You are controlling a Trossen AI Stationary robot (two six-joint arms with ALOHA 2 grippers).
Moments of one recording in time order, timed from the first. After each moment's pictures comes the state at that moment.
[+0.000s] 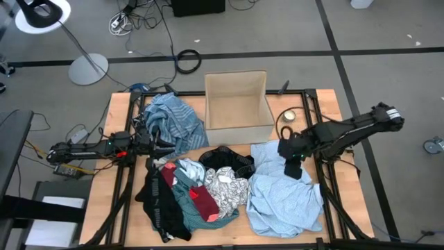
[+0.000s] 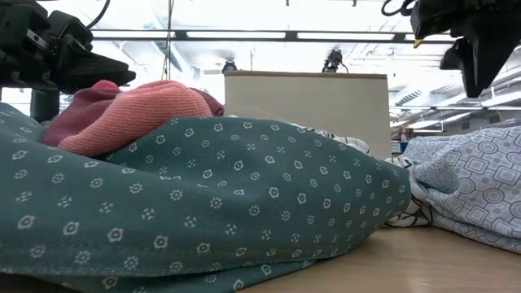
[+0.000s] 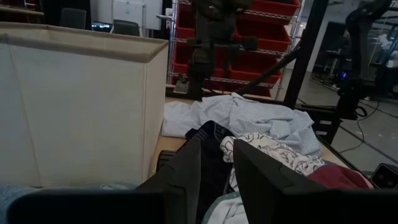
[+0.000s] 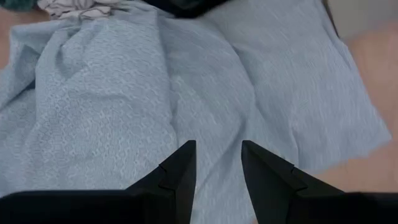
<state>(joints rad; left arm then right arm) 0.04 0.05 0.01 0.06 0.05 -0.14 0.27 1.12 0.96 -1.13 0.03 0.60</state>
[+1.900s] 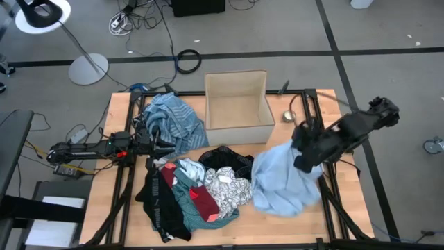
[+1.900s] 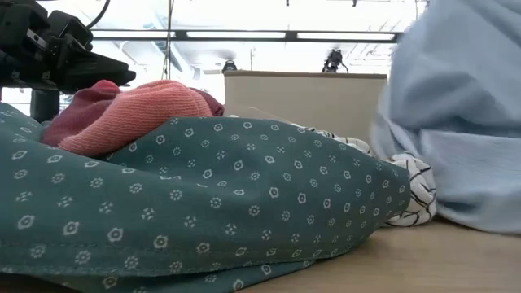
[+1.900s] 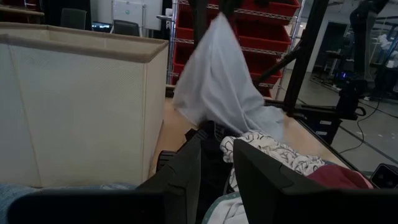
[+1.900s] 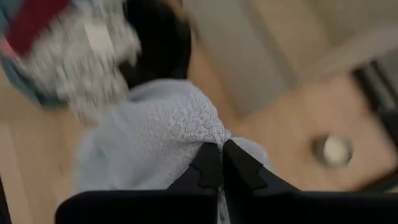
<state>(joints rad) 0.04 0.05 0.01 0.06 0.05 -0.14 0.51 1.20 1.56 -1.57 0.50 0.81</state>
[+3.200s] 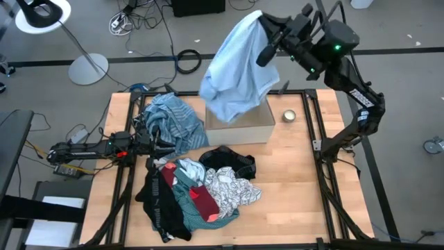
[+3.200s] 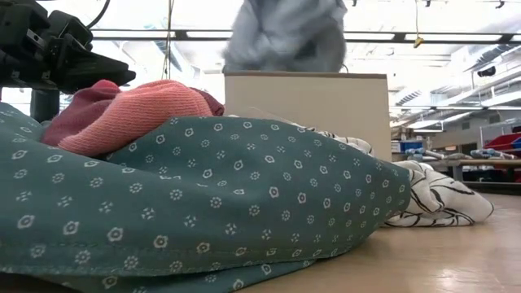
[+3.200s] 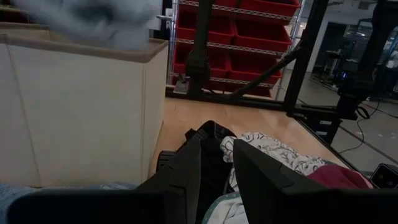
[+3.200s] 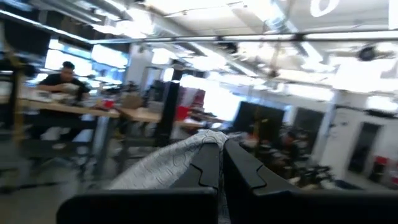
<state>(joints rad) 0.04 0.05 0.01 0.06 0.05 -0.14 -0.29 1.50 2.10 -0.26 0.38 -0.37</state>
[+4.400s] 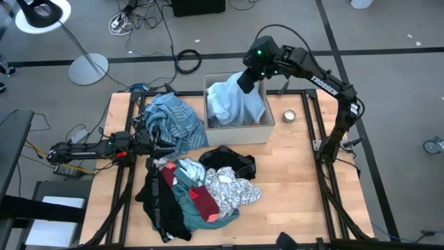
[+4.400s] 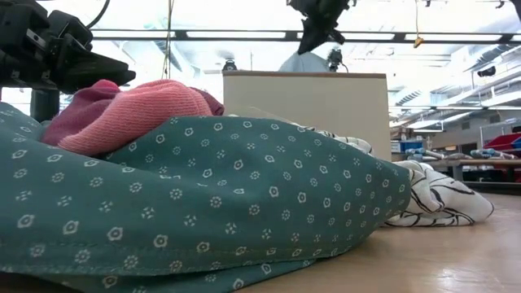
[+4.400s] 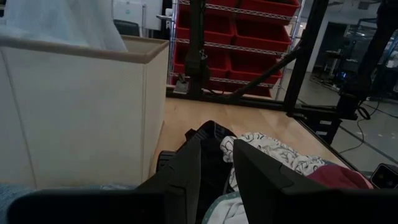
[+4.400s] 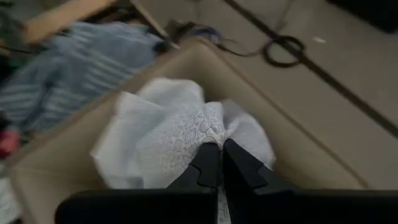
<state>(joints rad) 0.04 0.05 0.01 0.06 0.05 -0.14 -0.51 1.73 2.02 -1.06 0.07 0.11</state>
